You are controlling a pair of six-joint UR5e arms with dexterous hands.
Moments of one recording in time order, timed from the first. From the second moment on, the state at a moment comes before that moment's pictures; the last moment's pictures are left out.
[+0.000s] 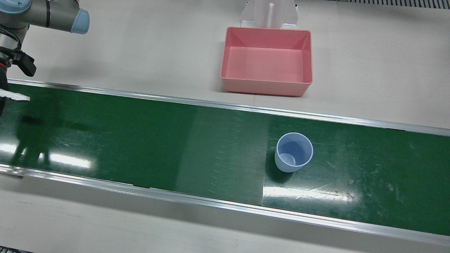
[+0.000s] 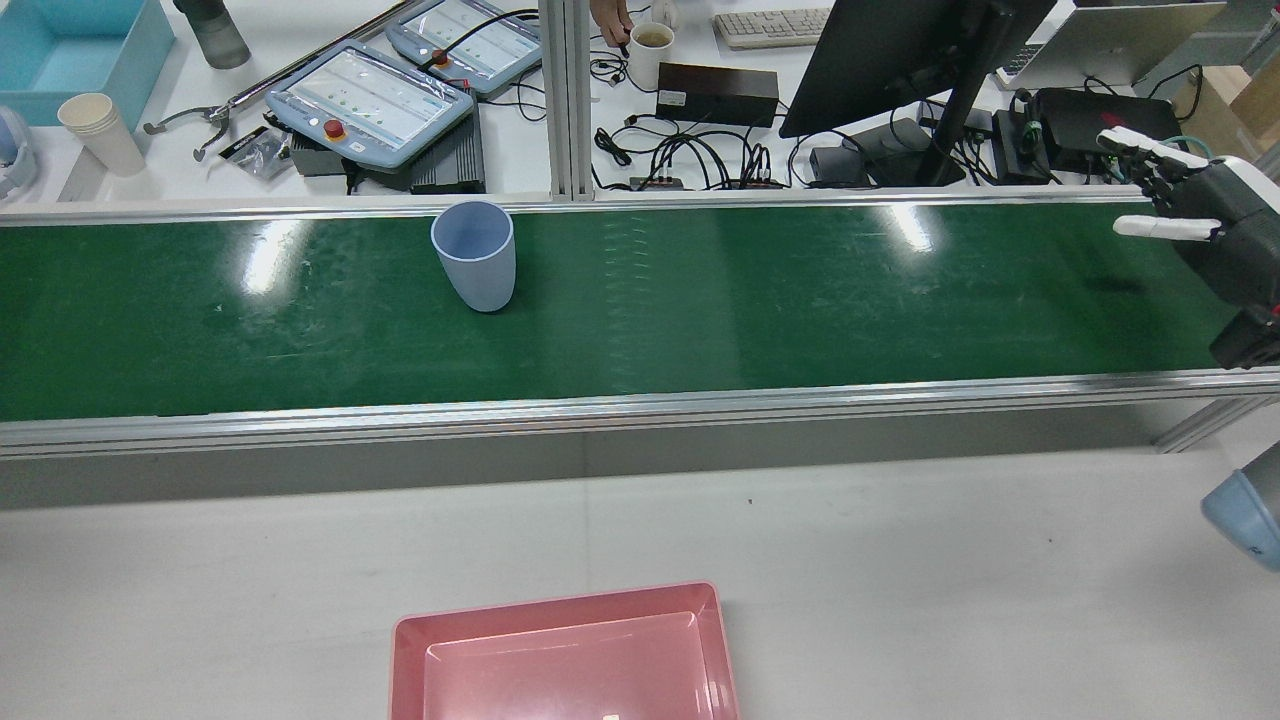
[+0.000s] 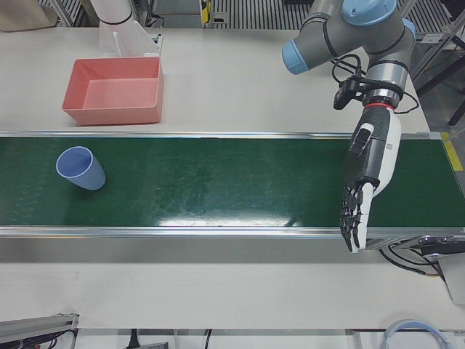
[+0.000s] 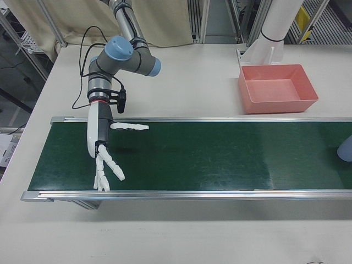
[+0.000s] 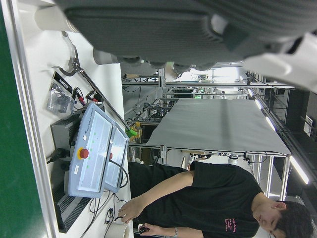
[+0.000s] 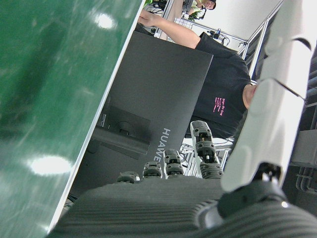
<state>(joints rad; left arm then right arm) -1.43 -1.75 -1.74 0.31 1.79 -0.01 1.16 -1.57 1.70 -3.17 -1.28 -0.35</state>
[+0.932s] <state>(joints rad) -1.43 -1.75 -1.74 0.31 1.79 -0.01 1.15 -1.55 1.69 -3.16 -1.28 -0.34</state>
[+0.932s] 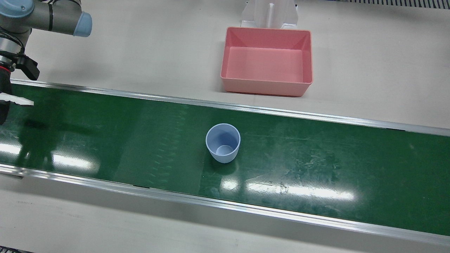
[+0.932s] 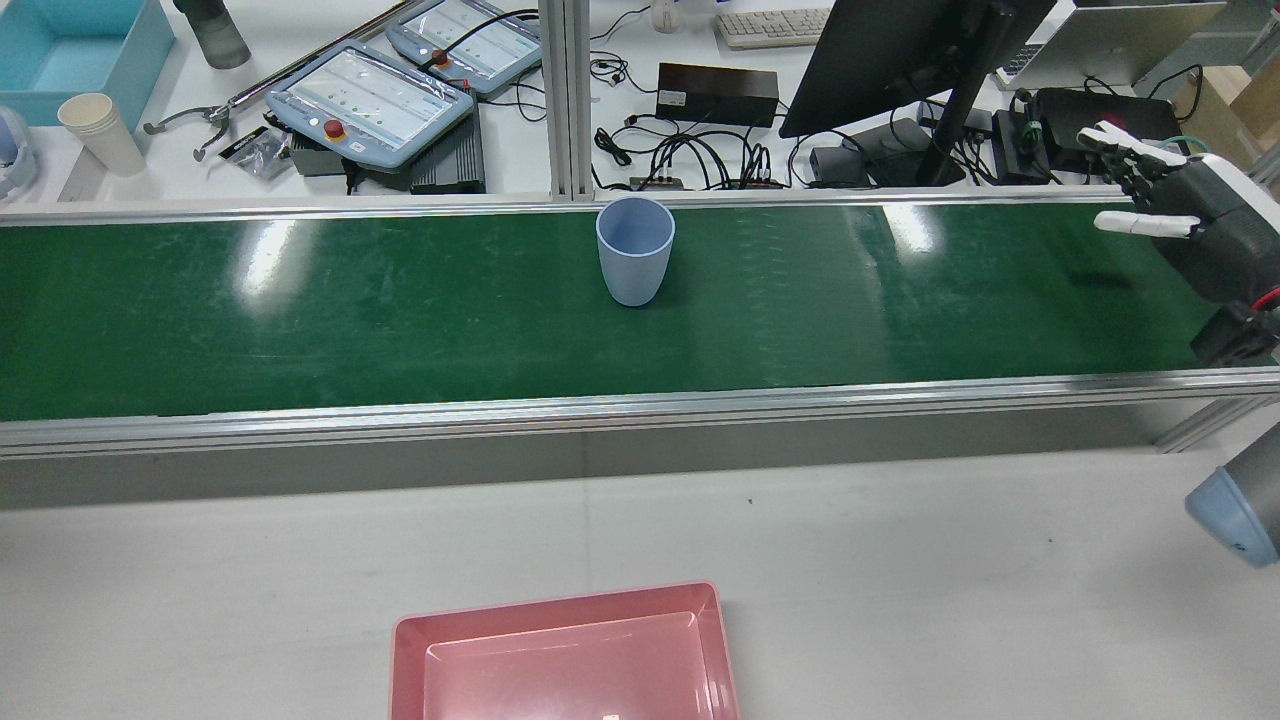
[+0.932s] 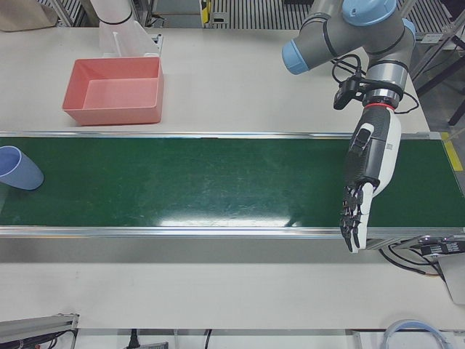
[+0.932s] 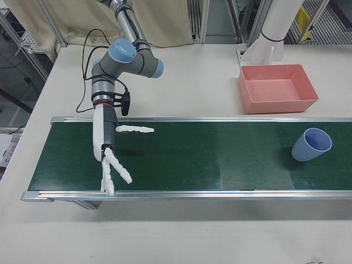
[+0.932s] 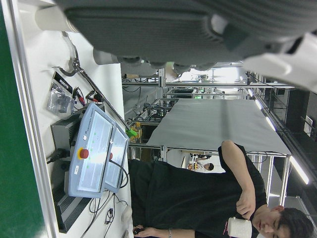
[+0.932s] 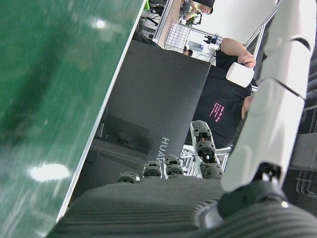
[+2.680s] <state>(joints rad) -1.43 -1.75 -1.74 0.31 1.79 -0.01 1.10 -1.63 1.72 -3.13 -1.28 -0.34</state>
